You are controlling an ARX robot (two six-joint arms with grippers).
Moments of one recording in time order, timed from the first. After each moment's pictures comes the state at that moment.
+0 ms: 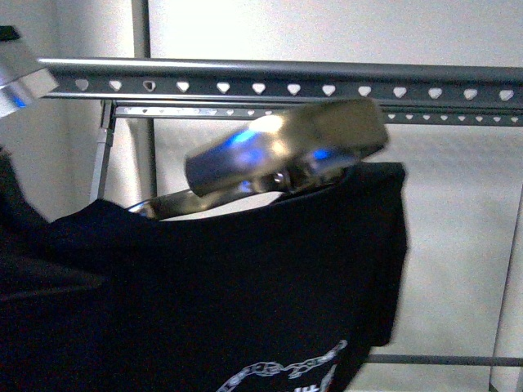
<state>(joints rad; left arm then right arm) 0.01 1.37 1.06 -0.47 0.88 1.17 0.00 0.00 0.01 0.00 0.00 -0.01</state>
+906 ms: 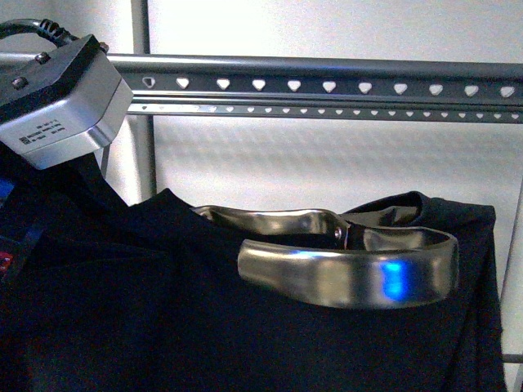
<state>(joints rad) -0.07 1.44 1.11 -0.32 0.81 1.39 -0.34 0.32 0.17 -0.20 -0.80 0.14</state>
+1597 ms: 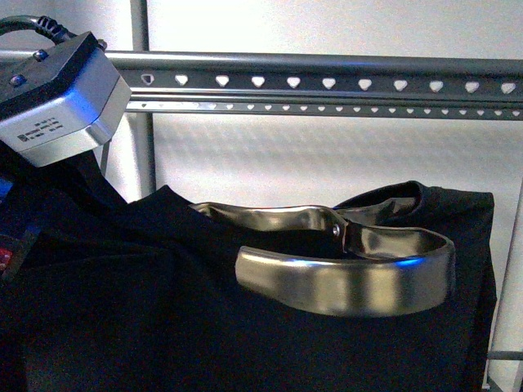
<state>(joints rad) -0.07 1.44 1.11 -0.32 0.81 1.40 -0.16 1.22 0.98 -0.18 -0.77 -1.58</state>
